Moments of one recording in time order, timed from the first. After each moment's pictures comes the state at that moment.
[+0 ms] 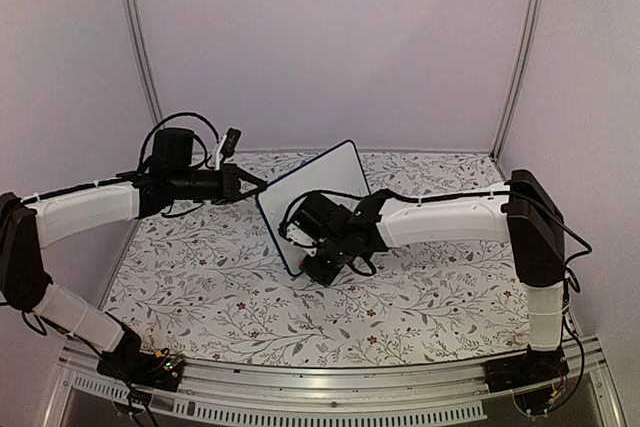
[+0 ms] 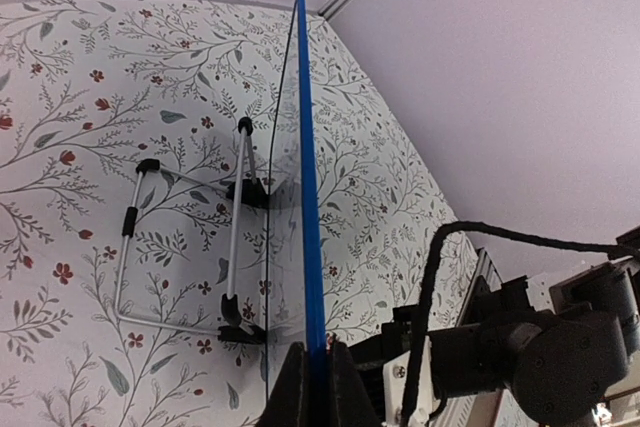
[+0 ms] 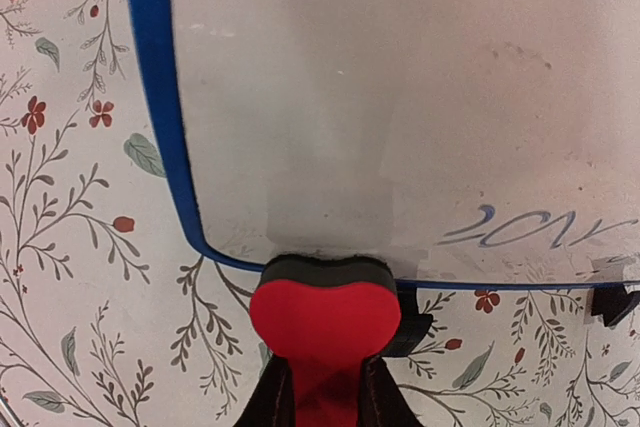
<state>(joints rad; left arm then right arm) -0.41 1.40 0.91 0.03 0.64 -0.48 1.12 2.07 1.58 -0.57 0.18 0.05</state>
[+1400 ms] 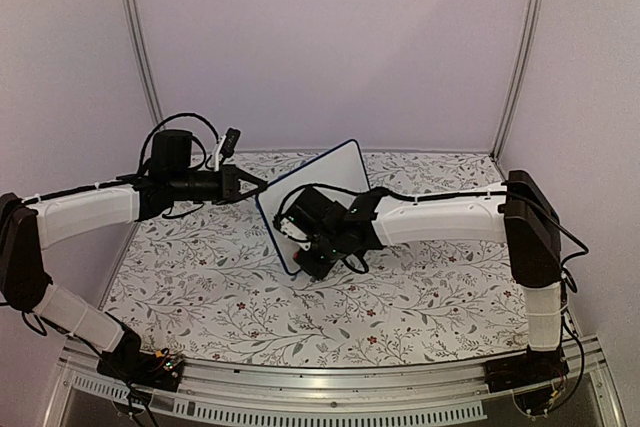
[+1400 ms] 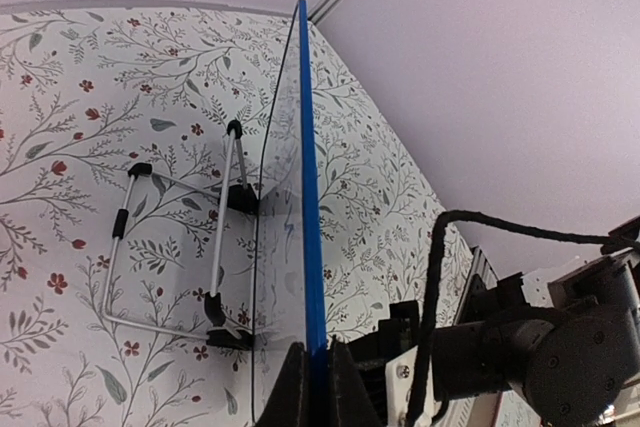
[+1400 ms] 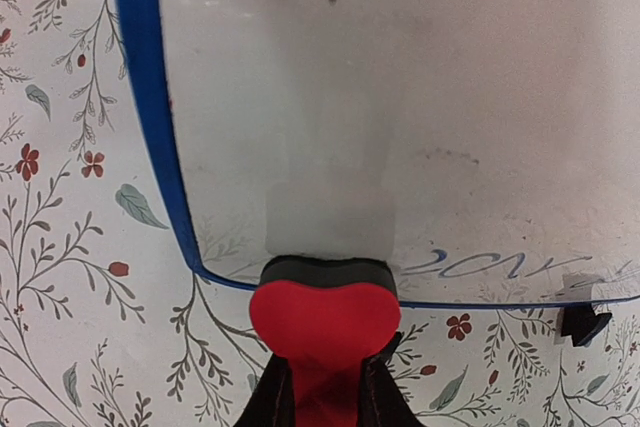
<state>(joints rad) -0.41 1.40 0.89 0.08 0.67 -0.48 1.12 2.10 1.63 -0.56 0.23 0.05</state>
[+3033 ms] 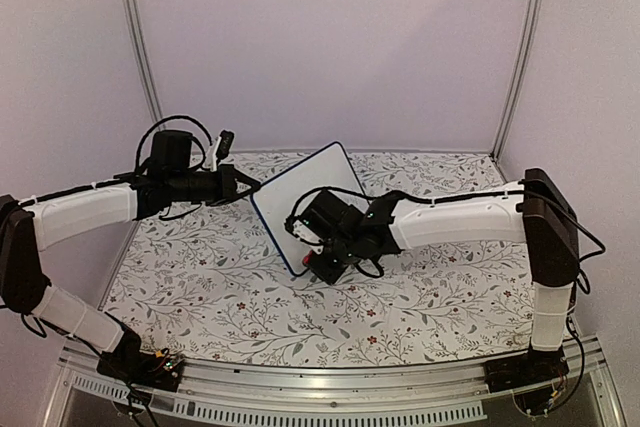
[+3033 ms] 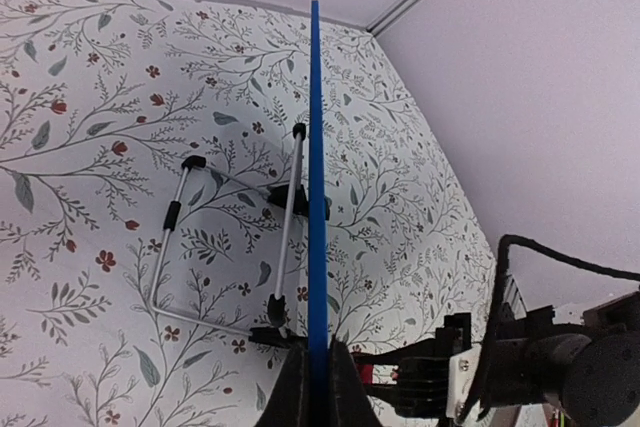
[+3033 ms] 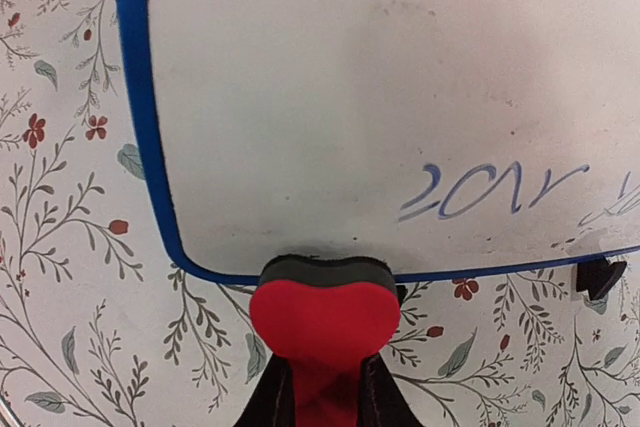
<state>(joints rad) -0.41 1.38 0.90 0.00 0.53 -0.51 1.11 2.02 1.49 -0.50 0.21 0.09</state>
